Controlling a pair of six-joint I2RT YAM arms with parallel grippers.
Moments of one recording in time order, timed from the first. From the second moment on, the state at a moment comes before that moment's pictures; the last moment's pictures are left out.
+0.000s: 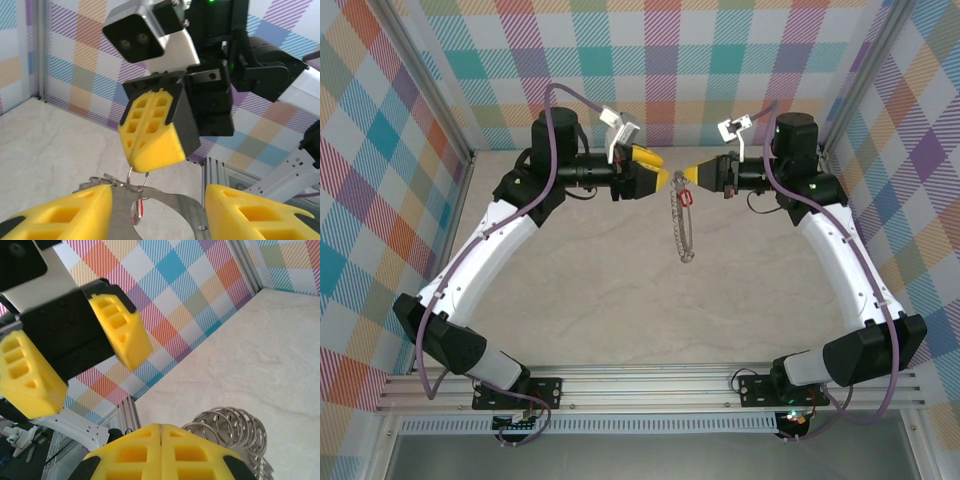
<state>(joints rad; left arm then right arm) -0.53 1.52 1.71 -0.41 0.87 -0.13 0.25 1.39 1.52 -0.52 -1.09 0.27</state>
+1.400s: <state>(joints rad) -0.53 1.76 1.92 -0.54 1.06 -0.03 0.25 1.36 1.50 -0.46 -1.04 0.26</state>
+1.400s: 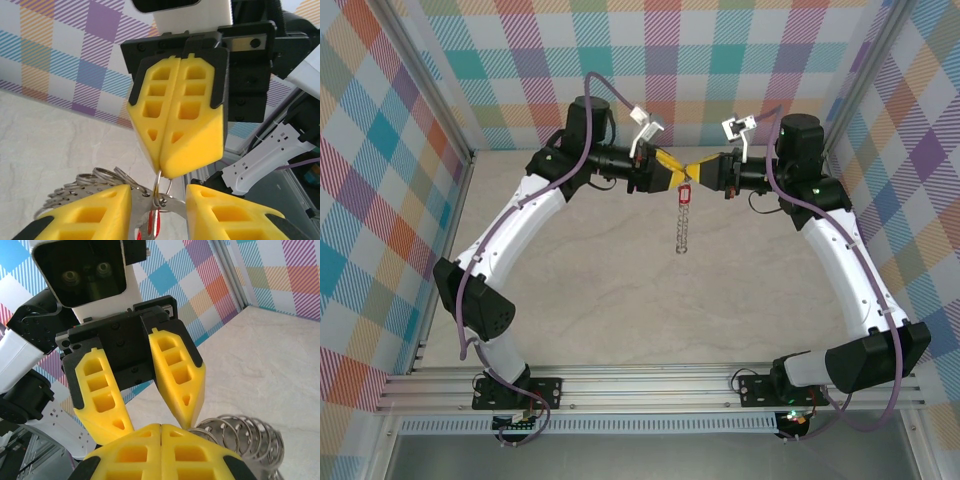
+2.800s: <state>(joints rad) -0.55 1.79 1.95 -0.56 1.13 0.00 0.25 1.35 1.47 -0.41 -1.06 0.30</state>
